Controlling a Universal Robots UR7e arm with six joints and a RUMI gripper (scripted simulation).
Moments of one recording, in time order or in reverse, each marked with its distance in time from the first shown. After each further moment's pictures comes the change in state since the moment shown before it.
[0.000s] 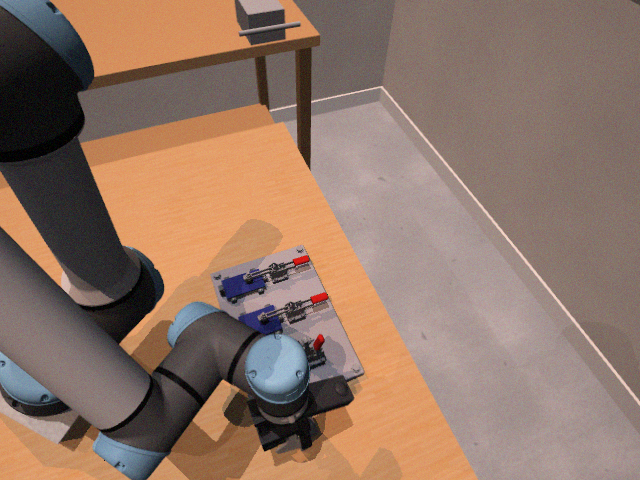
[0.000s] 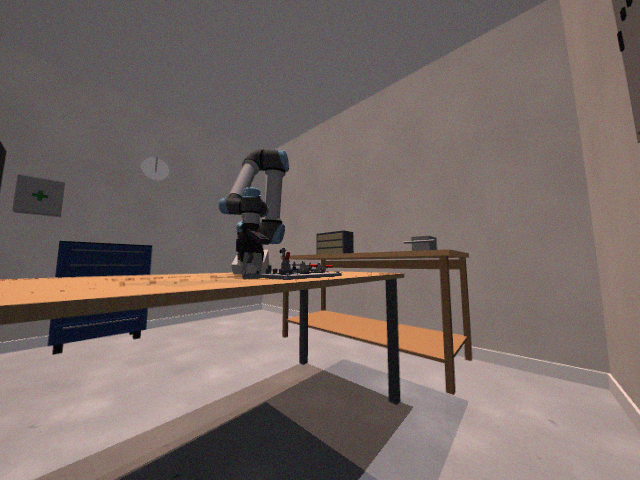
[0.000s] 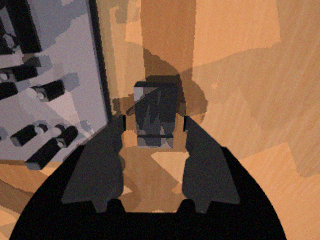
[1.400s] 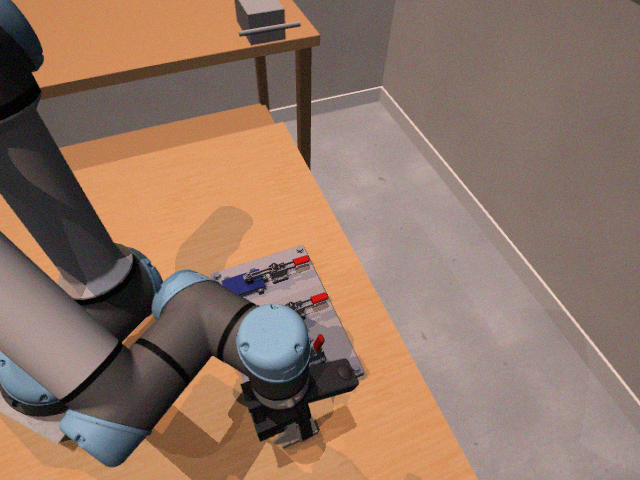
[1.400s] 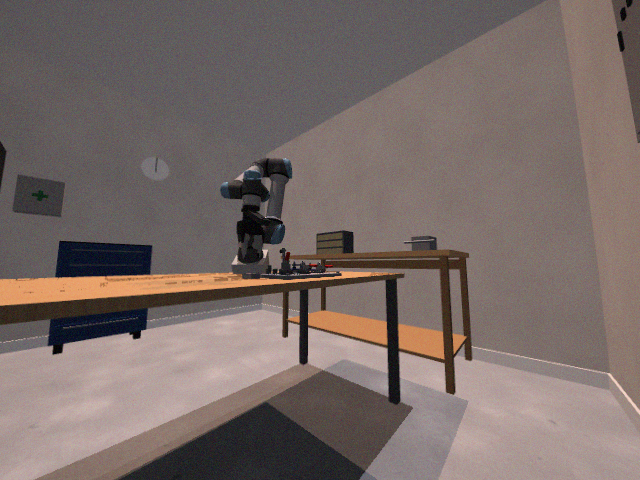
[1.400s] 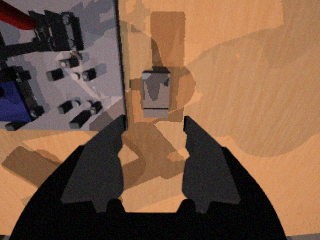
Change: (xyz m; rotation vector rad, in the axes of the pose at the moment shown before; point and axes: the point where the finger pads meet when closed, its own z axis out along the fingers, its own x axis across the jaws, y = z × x) arm 0.000 0.000 -0.076 0.000 0.002 0.000
